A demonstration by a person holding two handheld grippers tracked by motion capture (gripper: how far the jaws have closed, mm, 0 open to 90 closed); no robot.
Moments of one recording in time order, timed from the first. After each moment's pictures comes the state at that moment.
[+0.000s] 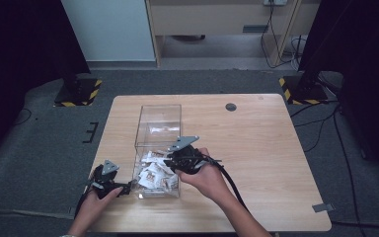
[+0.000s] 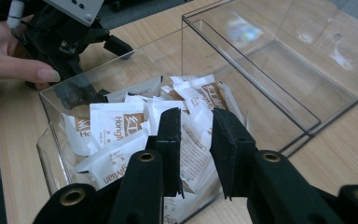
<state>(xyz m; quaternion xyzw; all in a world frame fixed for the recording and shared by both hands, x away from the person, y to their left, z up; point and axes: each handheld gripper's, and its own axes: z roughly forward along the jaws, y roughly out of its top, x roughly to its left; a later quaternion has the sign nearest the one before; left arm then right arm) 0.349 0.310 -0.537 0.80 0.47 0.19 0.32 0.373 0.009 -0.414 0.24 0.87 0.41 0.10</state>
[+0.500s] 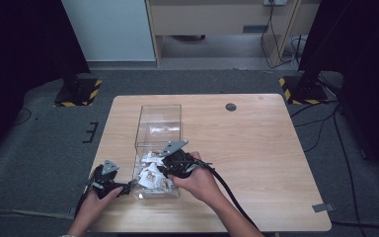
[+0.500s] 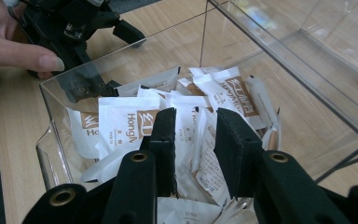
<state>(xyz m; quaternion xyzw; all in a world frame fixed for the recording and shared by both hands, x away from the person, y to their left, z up) 0.349 0.310 -0.537 0.80 0.47 0.19 0.32 0.371 0.031 -0.432 0.23 0.88 0.39 0.09</state>
